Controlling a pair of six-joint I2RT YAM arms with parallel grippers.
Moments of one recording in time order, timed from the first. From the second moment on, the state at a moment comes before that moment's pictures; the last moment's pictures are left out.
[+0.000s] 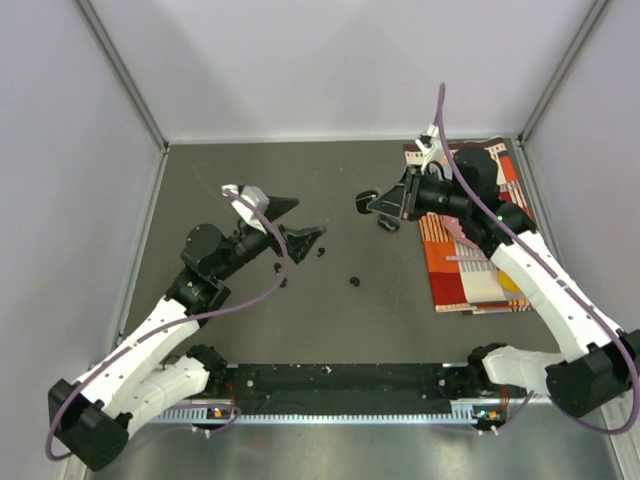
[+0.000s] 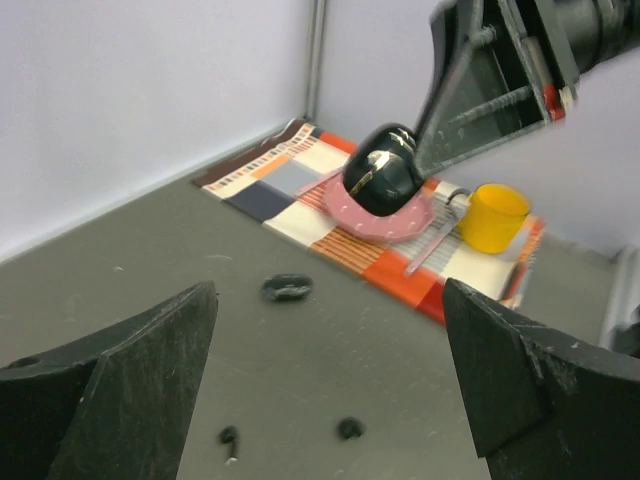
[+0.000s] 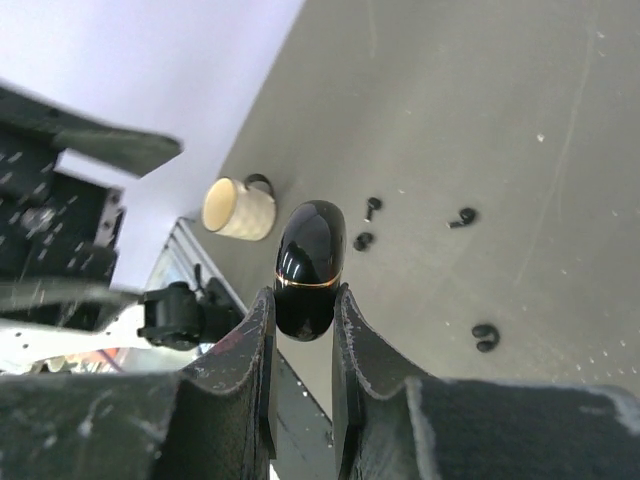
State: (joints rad) left arm -0.62 0.84 0.70 0.29 0.29 -0.09; right arm 0.44 1.21 1.23 -0.40 -0.52 0.53
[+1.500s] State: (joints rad) left arm -0.57 1.22 0.78 1.11 0.72 -0.96; right arm 0.46 1.09 1.00 0.33 -0.94 0.85
